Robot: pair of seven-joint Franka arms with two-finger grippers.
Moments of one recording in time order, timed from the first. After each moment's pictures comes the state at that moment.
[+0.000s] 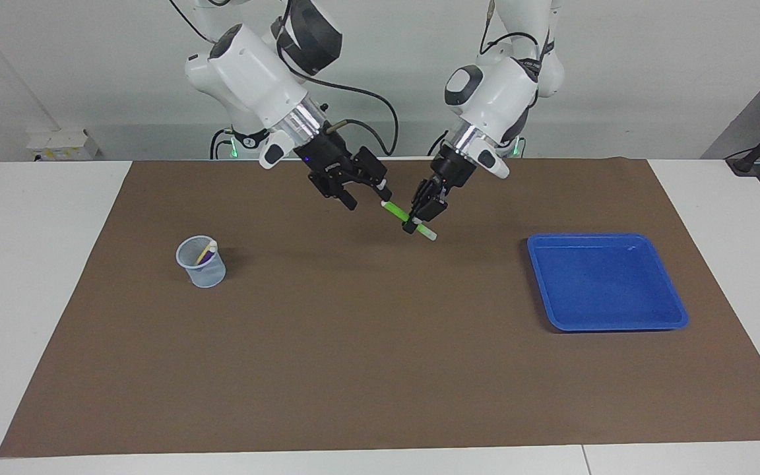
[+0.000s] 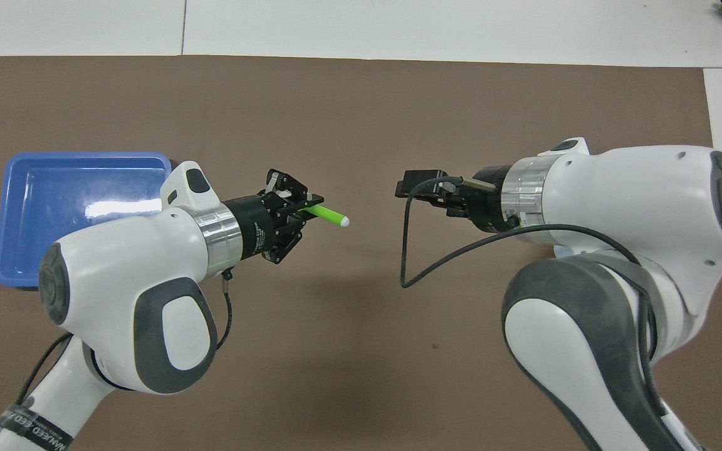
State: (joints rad) left arm -0.57 -0.06 0.04 -2.14 -0.80 2.59 -1.06; right arm 0.17 -0.01 0.18 -1.89 0.46 2.16 0.32
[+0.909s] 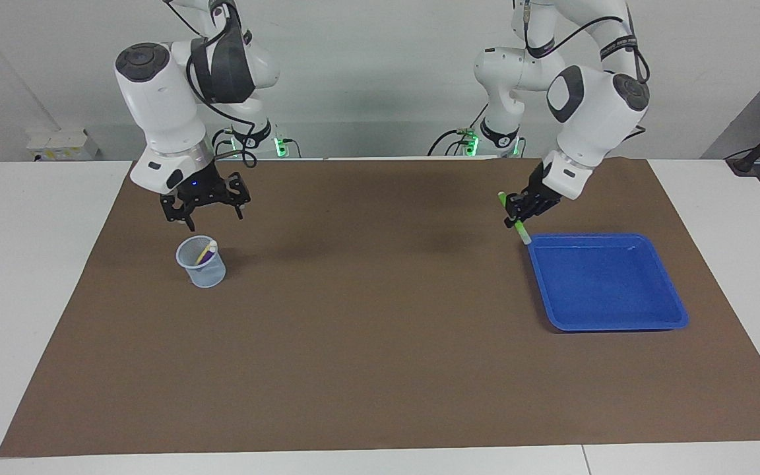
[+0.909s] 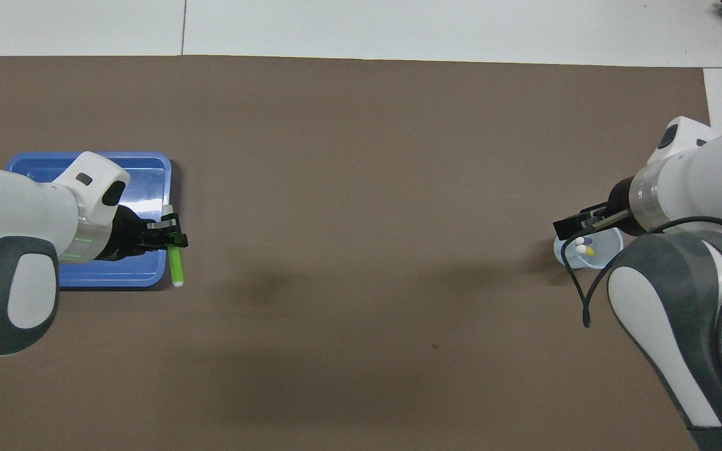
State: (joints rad) left arm -0.20 -0.10 0.05 -2.12 -0.26 2.04 -0.18; right arm -0.08 -0.05 0.17 -1.94 -0.01 1.92 -0.20
